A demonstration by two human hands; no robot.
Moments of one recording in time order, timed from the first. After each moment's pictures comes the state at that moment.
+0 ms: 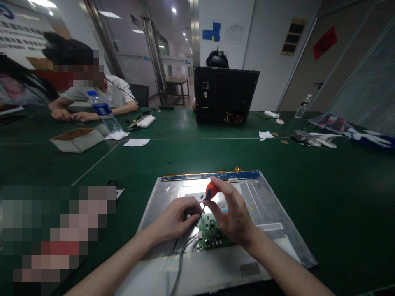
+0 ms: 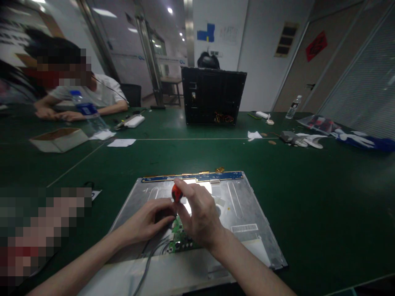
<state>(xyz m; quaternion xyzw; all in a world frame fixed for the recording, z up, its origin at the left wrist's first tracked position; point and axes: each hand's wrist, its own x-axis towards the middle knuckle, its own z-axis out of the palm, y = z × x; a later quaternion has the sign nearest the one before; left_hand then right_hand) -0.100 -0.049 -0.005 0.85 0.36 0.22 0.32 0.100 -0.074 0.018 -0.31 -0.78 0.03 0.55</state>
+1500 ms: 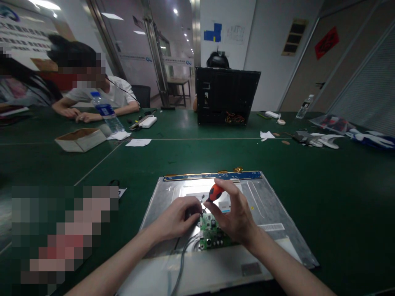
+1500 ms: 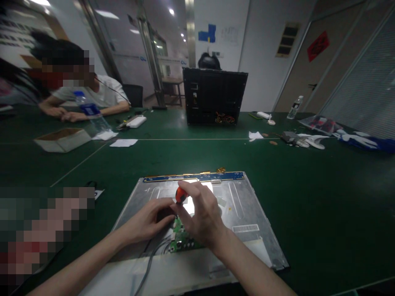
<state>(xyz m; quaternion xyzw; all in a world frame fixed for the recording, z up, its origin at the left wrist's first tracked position) -0.100 -0.049 -0.002 0.85 0.37 0.21 0.31 0.101 -0.074 0.019 -0.31 -0.77 0.03 0.56</state>
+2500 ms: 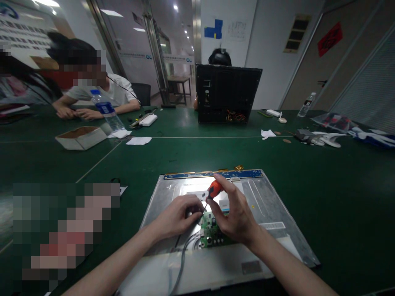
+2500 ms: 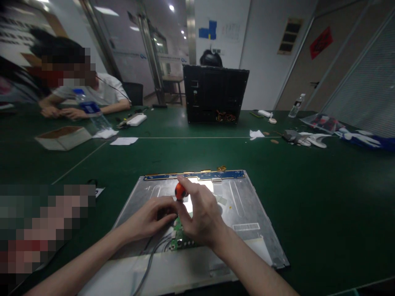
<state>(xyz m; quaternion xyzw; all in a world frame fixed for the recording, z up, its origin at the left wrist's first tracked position) -0.100 -0.047 -0.004 0.84 0.35 0.21 0.34 0.101 -0.076 0.022 -0.32 -0.78 0.04 0.54</state>
